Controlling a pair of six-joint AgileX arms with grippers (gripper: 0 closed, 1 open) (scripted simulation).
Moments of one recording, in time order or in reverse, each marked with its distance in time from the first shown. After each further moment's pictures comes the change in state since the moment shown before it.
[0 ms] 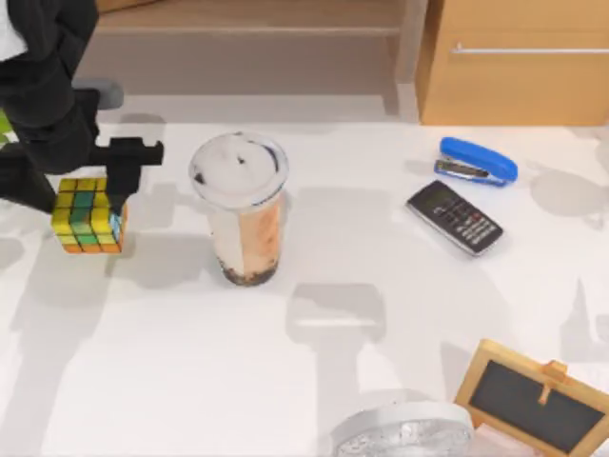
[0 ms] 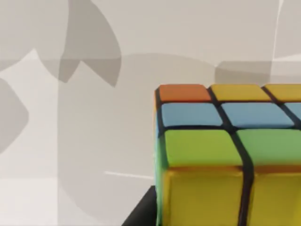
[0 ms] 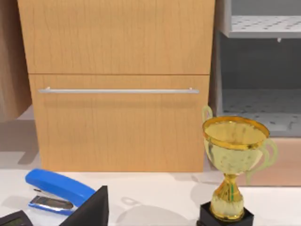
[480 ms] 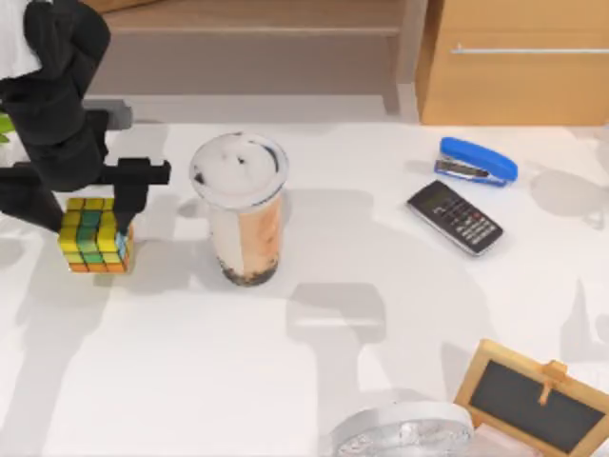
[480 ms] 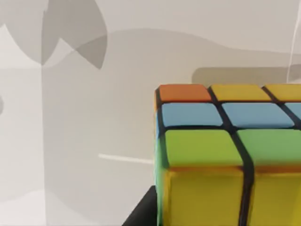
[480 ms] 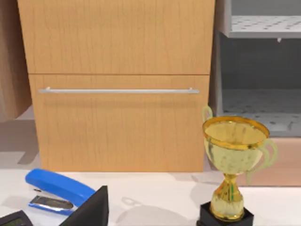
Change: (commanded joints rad) left arm -0.012 0.030 -0.029 0.005 0.005 0.000; right arm 0.000 0.000 0.000 0.000 0.000 0.000
